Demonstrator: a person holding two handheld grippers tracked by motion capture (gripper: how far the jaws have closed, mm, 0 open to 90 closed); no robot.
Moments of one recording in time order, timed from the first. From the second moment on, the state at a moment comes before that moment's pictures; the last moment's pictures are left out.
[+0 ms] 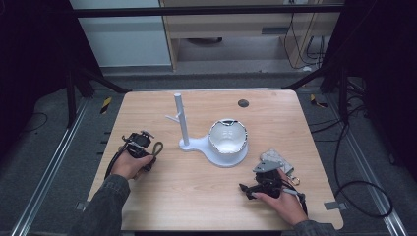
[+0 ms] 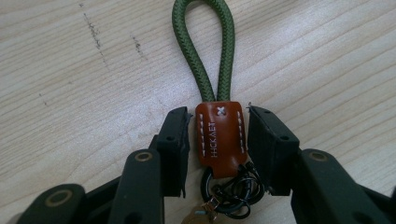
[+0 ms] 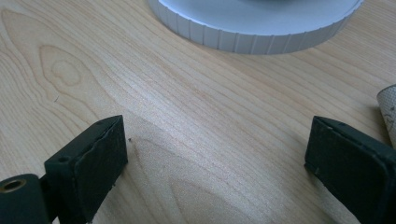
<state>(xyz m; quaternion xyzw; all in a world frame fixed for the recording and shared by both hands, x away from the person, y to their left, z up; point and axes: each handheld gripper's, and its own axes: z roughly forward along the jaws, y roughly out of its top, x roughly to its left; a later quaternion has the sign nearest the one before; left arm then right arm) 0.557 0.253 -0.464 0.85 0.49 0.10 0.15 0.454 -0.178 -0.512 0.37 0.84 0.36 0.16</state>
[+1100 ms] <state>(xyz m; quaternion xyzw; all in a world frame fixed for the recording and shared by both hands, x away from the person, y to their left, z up) 0.523 0.265 -0.441 0.85 0.46 0.13 0.21 0.453 -0.179 -0.512 0.37 0.84 0.36 0.16</state>
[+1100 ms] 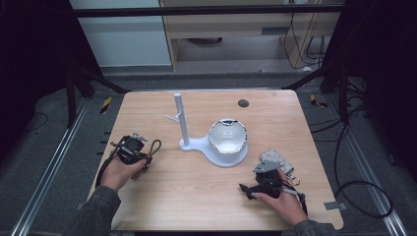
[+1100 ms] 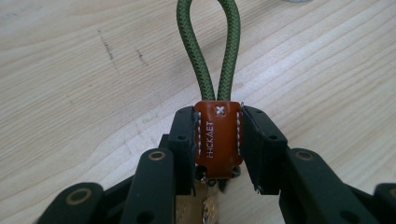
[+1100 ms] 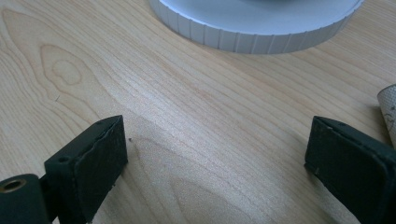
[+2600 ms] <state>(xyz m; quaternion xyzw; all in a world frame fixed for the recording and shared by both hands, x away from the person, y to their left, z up) 0.460 0.232 -0.384 0.81 0.38 0.22 0.39 0.452 -0.178 -0.512 0.37 0.84 0.36 0.16</state>
